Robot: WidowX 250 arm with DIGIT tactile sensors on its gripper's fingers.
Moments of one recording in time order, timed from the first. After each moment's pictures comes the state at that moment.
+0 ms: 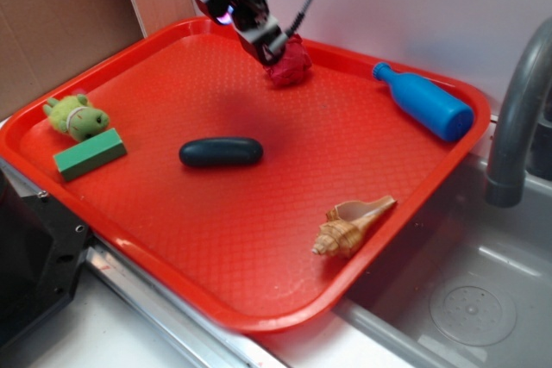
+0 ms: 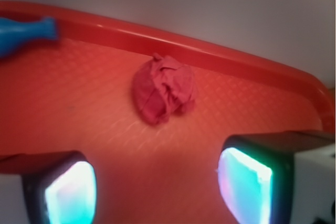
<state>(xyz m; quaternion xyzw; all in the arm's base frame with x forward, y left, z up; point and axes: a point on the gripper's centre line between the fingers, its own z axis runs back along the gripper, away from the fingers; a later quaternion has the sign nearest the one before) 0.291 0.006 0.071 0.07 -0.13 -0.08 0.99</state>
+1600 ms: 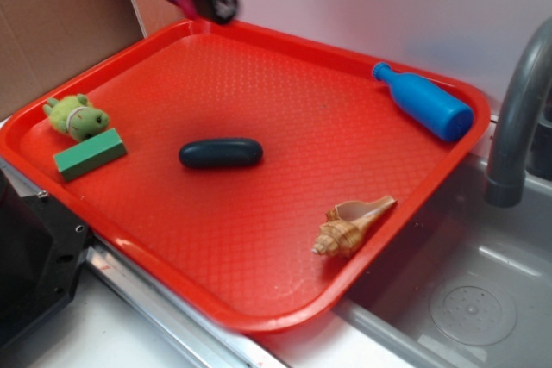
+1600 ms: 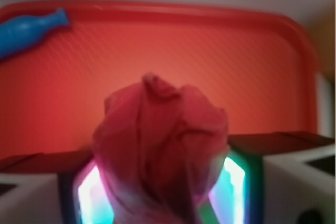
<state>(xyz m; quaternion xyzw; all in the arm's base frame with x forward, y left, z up) 0.224 -0.001 0.158 0.02 -0.07 0.02 1.00</state>
